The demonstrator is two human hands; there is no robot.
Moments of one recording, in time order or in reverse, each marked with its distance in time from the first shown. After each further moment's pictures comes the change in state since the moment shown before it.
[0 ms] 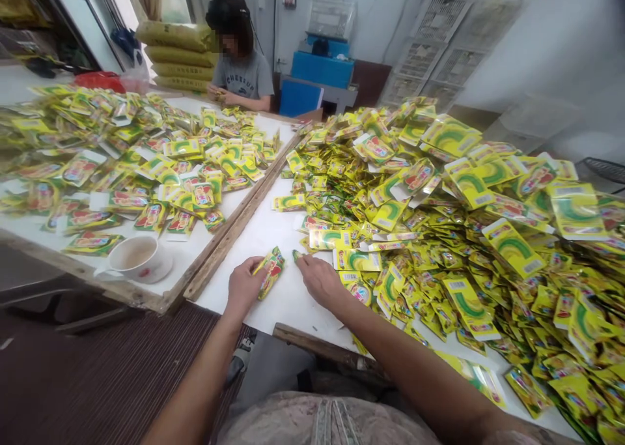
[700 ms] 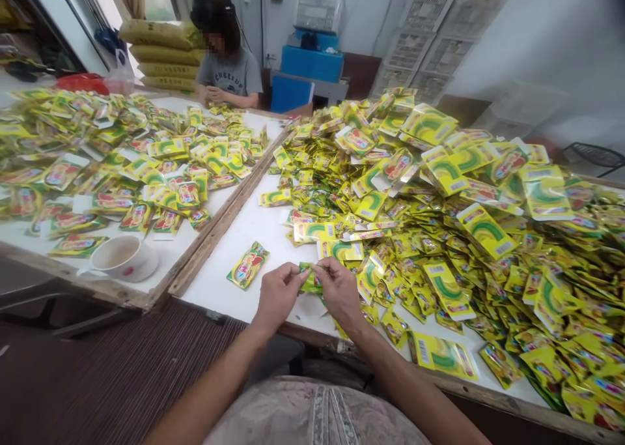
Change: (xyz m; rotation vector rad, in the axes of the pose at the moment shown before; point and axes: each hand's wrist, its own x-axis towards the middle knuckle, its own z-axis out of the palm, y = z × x) left_hand -0.069 0.048 0.067 -0.188 -0.300 0.168; right_hand -0.065 0.007 -0.017 1.010 0.504 0.468
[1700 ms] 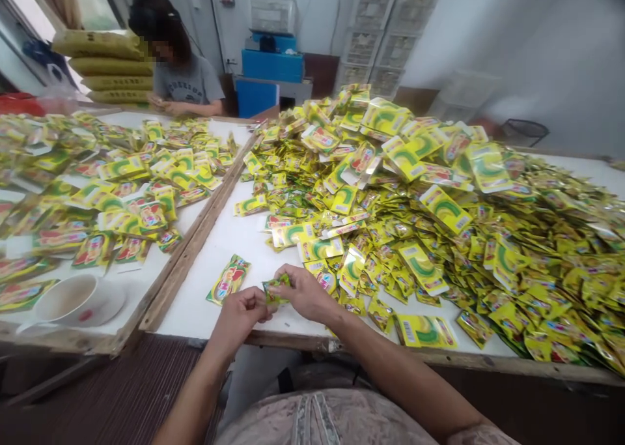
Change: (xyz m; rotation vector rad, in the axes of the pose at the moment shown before) left_hand -0.002 -0.013 -0.049 0.106 -0.222 -0.224; right_hand 0.011 -0.010 0.013 0.154 -0.405 0.061
